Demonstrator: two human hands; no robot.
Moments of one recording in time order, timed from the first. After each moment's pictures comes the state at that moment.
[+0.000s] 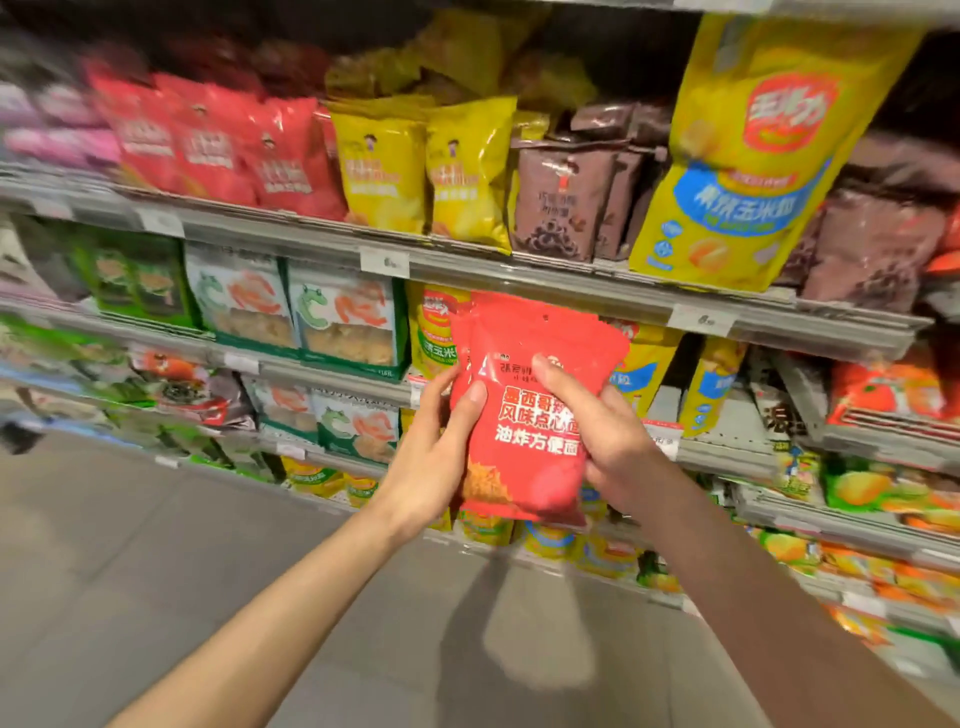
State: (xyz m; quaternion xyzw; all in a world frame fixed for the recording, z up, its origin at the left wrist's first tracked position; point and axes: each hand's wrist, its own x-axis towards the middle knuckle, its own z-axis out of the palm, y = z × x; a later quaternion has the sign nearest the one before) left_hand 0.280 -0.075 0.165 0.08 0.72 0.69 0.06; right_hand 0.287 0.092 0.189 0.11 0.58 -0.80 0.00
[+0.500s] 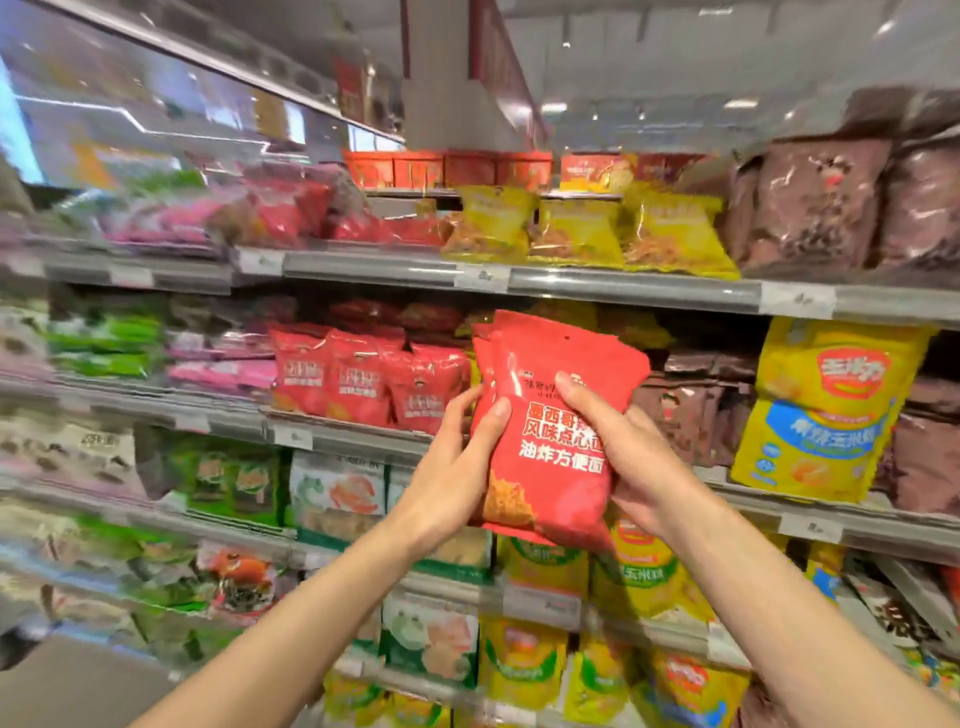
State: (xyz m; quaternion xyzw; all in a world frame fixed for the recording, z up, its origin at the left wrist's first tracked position) left_hand 0.166 -0.239 0.339 0.21 0.72 0.66 -0.03; right_hand 0.201 -0.073 0.372 -0.01 0.61 -0.79 -0.09
